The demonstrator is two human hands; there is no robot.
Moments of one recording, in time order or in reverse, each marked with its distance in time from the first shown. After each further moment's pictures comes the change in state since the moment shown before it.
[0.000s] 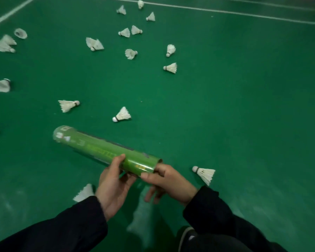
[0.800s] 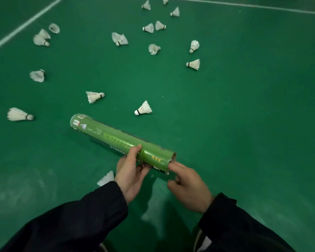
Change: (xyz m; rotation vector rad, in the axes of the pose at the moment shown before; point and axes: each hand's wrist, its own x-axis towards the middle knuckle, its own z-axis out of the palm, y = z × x) left_hand -0.003 0.009 -0.010 -0.034 0.070 0.048; right_hand -0.003 0.032 0.012 -0.697 0.243 -0.341
